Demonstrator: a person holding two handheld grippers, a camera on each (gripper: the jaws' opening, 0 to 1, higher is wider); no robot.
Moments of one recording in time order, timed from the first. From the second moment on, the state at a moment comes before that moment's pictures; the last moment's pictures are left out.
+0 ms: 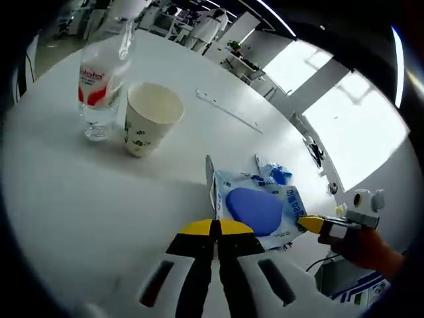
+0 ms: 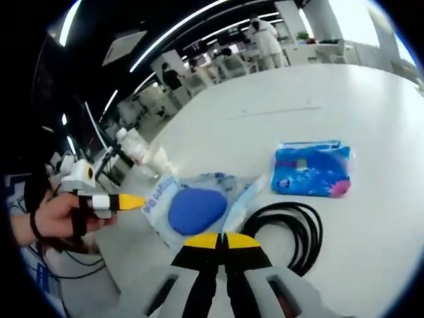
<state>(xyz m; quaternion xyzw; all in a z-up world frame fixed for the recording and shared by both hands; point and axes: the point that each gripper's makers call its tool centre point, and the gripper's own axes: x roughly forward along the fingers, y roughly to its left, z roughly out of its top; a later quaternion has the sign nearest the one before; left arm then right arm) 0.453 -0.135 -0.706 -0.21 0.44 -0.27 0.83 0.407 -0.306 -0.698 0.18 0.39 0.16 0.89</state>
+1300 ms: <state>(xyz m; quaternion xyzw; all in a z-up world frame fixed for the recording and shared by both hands) 0.521 -0.126 -0.742 -0.33 0.45 -0.14 0.82 0.501 -0.317 -0.747 0.21 0.41 0.12 0.88</state>
